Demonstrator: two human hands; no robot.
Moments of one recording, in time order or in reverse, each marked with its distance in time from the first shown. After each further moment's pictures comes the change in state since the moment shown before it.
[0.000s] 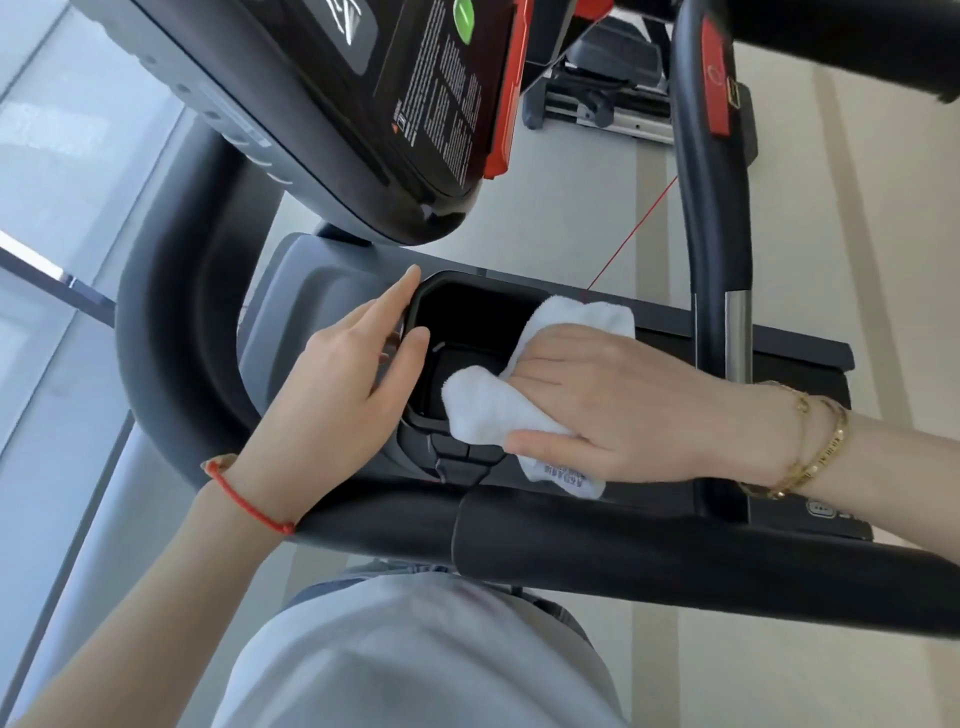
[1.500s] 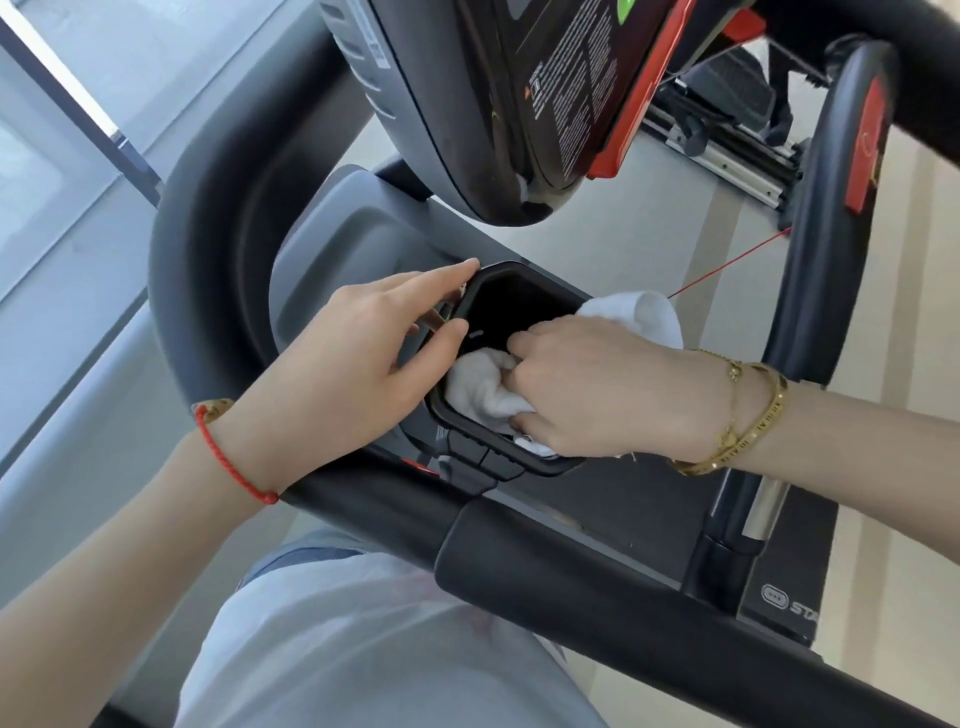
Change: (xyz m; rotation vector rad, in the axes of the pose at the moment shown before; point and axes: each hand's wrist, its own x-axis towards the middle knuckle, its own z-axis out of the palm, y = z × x) left_hand -0.009 0.000 -0.002 -0.037 0.057 -0.032; right_hand 0.072 0.008 -0.003 -0.293 -0.522 -0.034
